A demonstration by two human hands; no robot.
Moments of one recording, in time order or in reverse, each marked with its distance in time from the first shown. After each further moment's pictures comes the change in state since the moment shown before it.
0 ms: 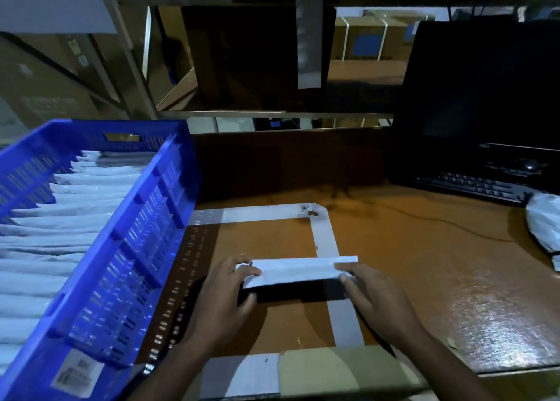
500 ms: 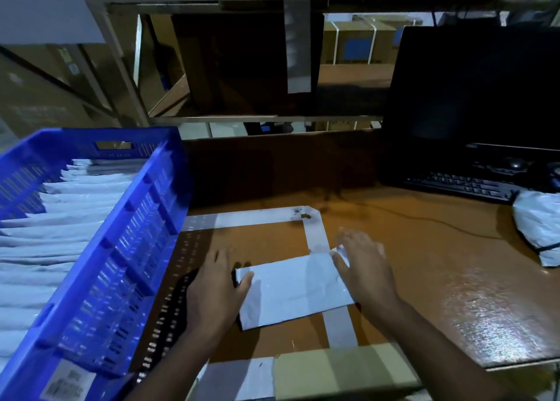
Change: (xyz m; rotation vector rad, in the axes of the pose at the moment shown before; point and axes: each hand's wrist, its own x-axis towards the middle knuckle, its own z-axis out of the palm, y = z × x) left_hand 0.025 0.021 -0.004 0.234 0.033 -0.346; right_hand 0.047 0.001 0.004 -0.283 0.115 0.121
